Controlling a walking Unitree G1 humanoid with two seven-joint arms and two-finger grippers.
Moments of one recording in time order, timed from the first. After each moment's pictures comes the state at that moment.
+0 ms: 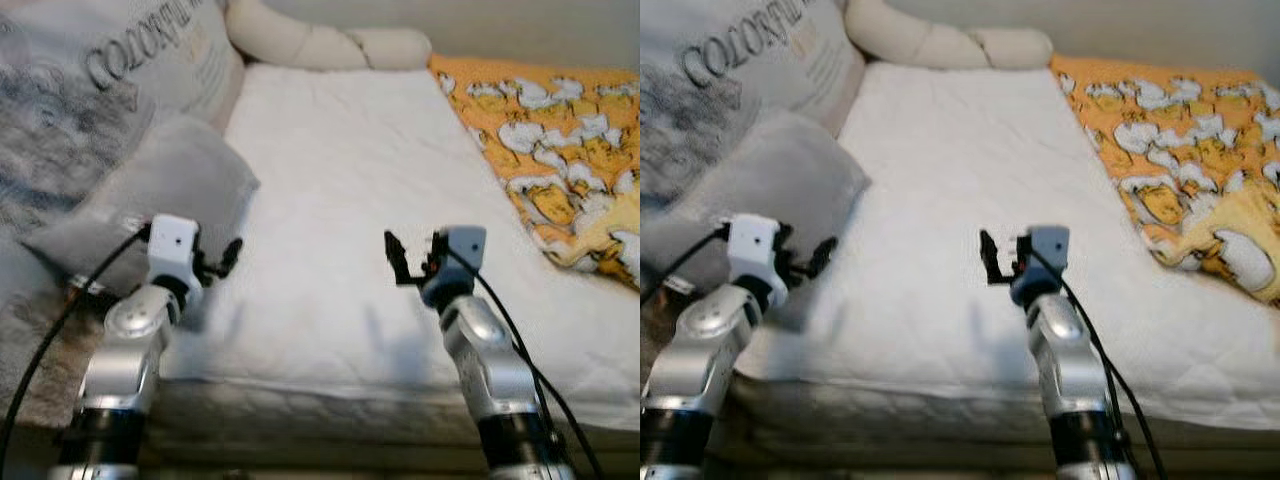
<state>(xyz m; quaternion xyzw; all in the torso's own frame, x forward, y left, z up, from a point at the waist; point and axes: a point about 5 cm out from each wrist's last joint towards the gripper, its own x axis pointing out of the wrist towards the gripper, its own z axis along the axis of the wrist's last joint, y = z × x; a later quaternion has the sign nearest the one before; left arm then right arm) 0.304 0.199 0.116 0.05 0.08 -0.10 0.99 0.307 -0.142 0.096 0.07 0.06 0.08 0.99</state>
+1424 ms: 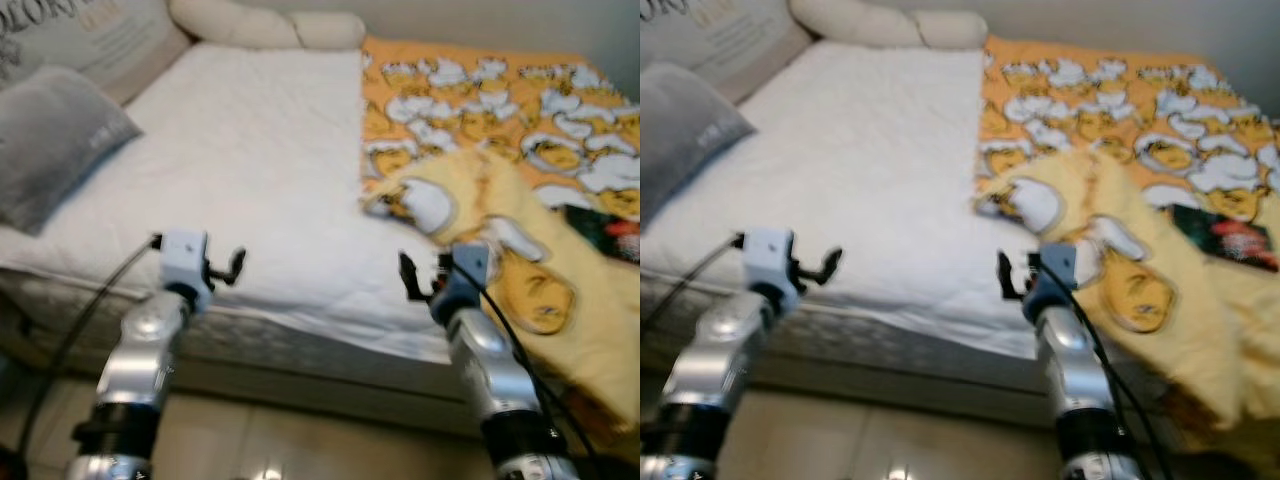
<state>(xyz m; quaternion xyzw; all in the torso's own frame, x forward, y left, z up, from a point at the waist) 0.308 0.187 0.093 0.04 0.11 -0.09 0.99 0.305 -0.168 0.061 0.06 0.12 0.02 0.99</state>
